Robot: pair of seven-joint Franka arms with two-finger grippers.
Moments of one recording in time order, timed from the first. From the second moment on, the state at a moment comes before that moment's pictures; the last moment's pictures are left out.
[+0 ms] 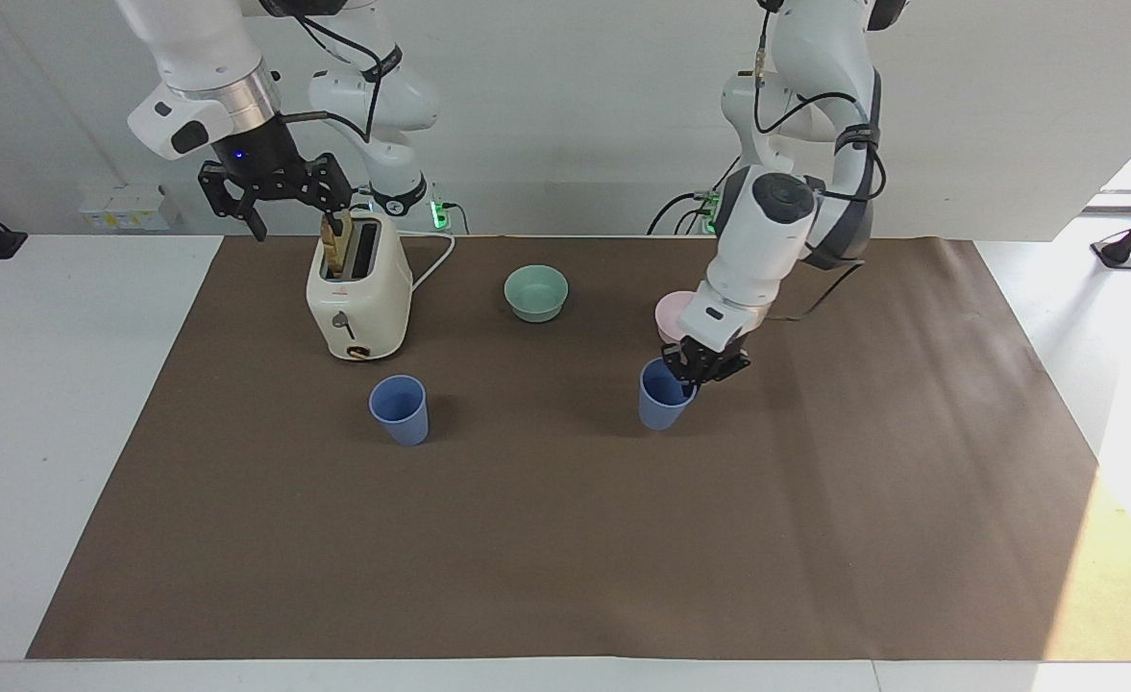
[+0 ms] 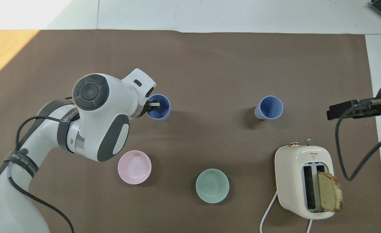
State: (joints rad) left arm -0.48 0.22 -0.03 -1.88 -0.10 2.26 -0.45; right arm -0.11 -0.04 0.16 -1.54 0.03 1.50 0.01
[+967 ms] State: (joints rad) left arm -0.52 0.21 0.00 -1.91 -0.10 2.32 -0.49; right arm -0.11 -0.04 0.15 -1.54 0.03 1.50 0.01
